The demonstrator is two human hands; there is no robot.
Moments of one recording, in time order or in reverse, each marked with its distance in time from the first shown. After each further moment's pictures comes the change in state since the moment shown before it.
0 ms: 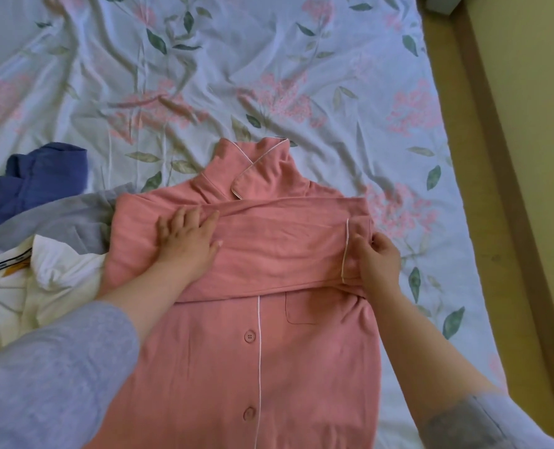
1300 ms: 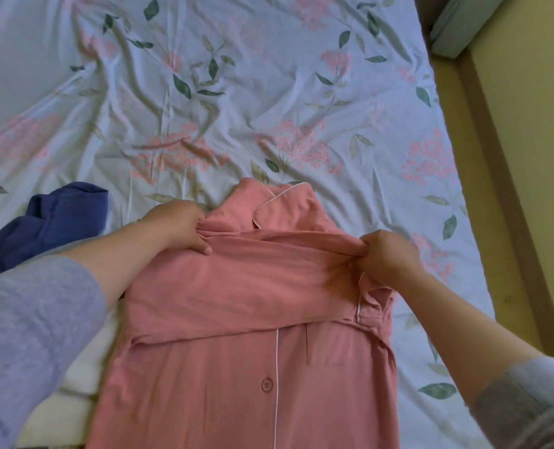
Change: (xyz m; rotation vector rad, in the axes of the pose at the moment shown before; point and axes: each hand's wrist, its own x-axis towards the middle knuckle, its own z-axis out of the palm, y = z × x) left_hand 0.082 -0.067 -0.095 -0.159 -0.164 0.061; right_hand 0.074 -0.087 0.021 -1.129 -0.388 -0.384
